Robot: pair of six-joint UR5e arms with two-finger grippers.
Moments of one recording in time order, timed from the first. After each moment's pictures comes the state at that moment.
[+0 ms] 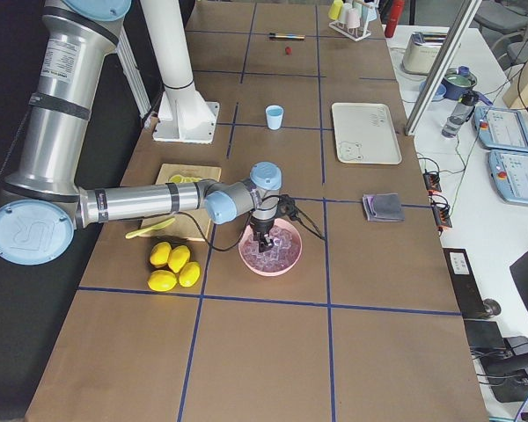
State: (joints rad) left arm -1.60 -1.55 -1.65 -1.46 -2.39 0.23; right arm 1.01 -1.84 1.89 -1.26 2.17 0.19
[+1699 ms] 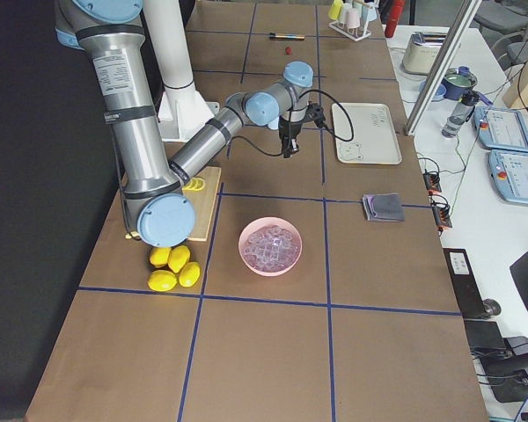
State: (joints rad) left arm -1.60 -1.55 -1.64 -1.46 -2.39 0.23; right arm 0.86 -1.27 2.05 -1.77 2.20 0.55
